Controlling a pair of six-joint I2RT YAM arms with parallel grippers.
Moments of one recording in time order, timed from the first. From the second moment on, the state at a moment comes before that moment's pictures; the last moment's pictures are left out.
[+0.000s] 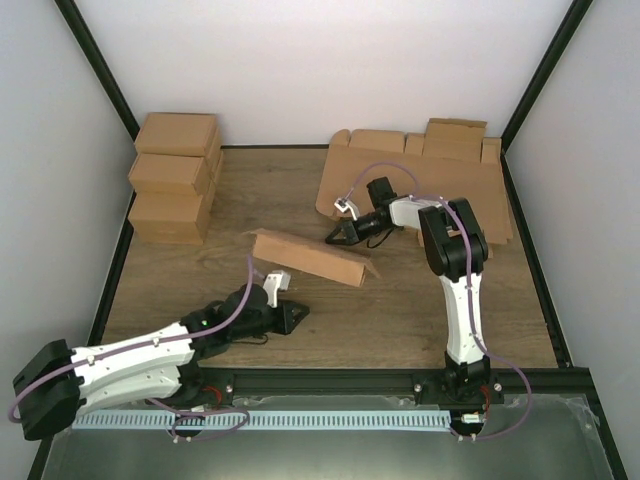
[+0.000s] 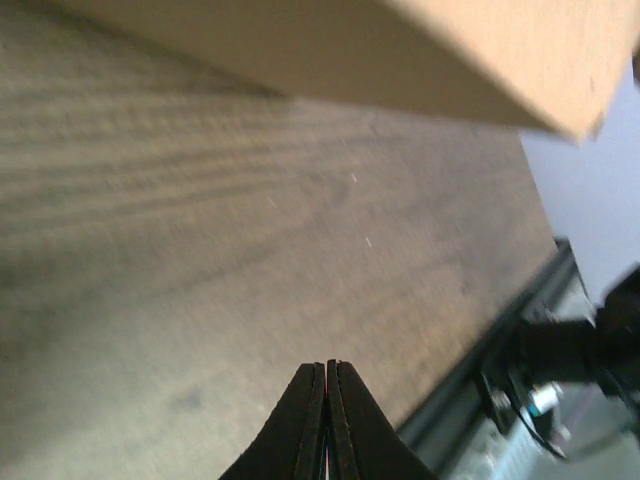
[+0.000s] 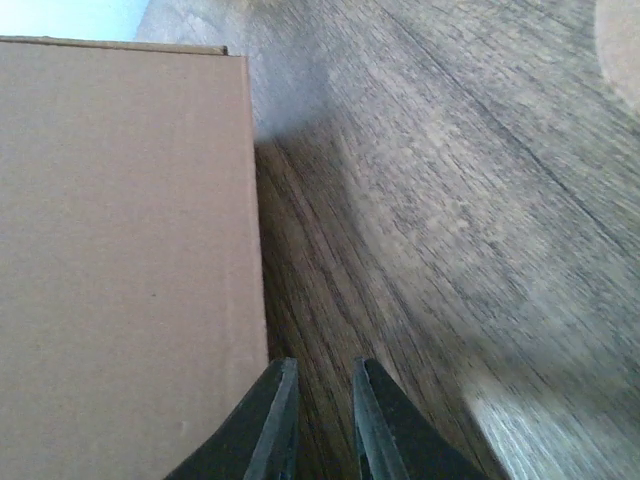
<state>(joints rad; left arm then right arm) -1.02 0.91 0.36 -0.01 0.12 -0.91 0.32 2.24 1.44 -0.39 -1.03 -0.19</state>
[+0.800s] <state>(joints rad) -0.92 1.24 0.47 0.26 -0.04 -0.70 0.34 2.22 1.41 -0.38 -1.02 -0.20</state>
